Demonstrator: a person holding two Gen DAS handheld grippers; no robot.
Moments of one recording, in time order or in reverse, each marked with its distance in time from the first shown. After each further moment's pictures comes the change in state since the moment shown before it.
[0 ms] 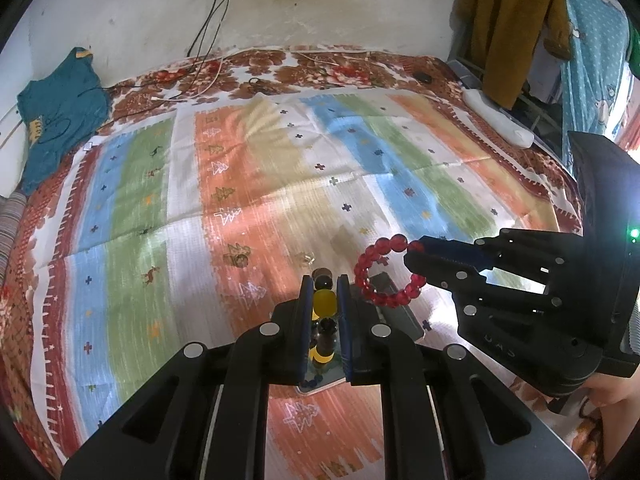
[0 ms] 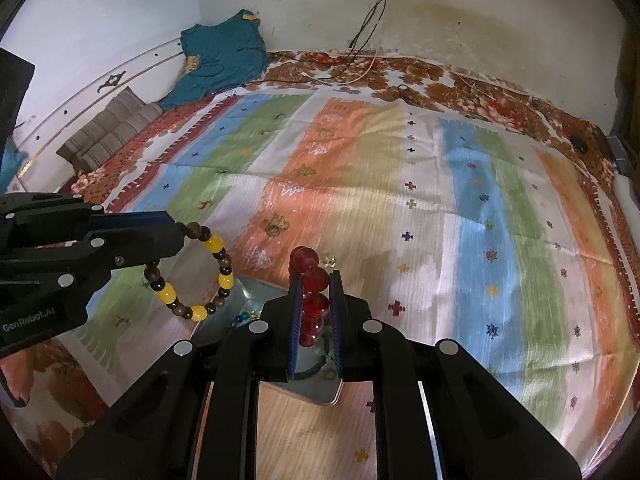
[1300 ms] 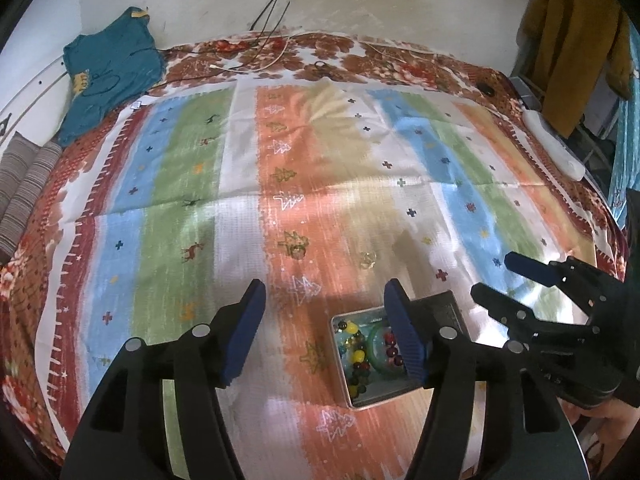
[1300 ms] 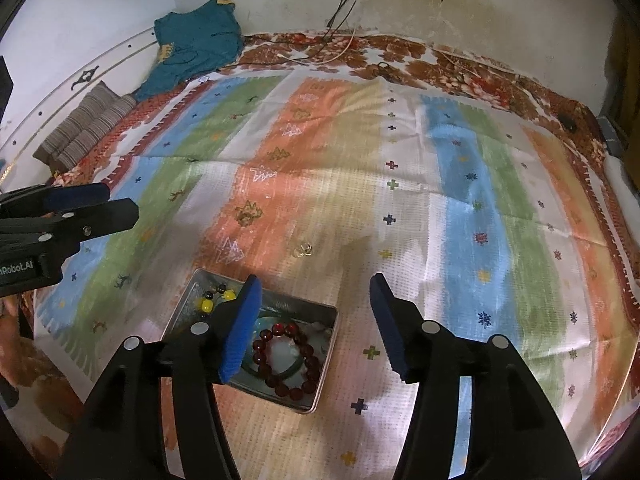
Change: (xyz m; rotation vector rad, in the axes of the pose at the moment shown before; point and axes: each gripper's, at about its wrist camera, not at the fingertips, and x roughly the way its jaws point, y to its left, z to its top) left arm 0.019 0.047 0.007 -0.171 0.038 0.133; right arm 0.025 -0.013 0.005 0.049 0.072 -0.054
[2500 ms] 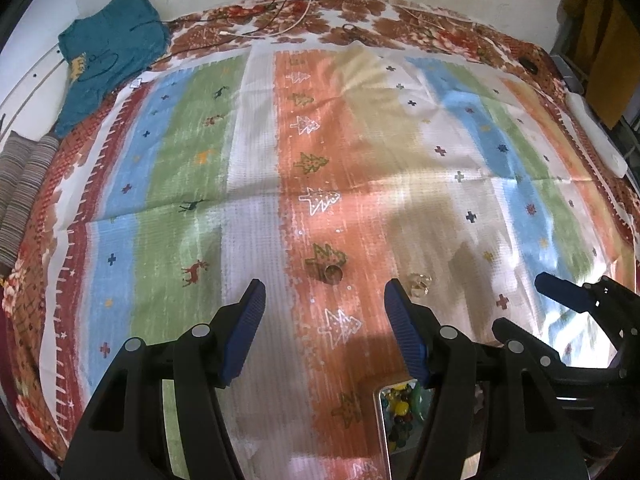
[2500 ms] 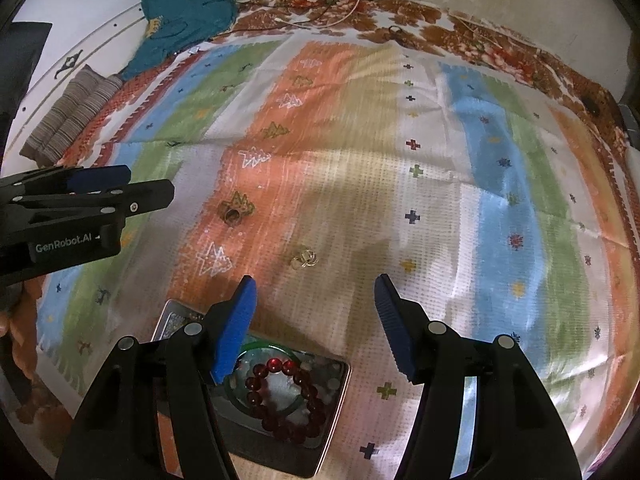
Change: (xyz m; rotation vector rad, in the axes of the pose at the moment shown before) left arm 0.083 0.019 0.040 -0.006 0.133 0.099; right arm 0.066 0.000 0.030 0.008 0.133 0.020
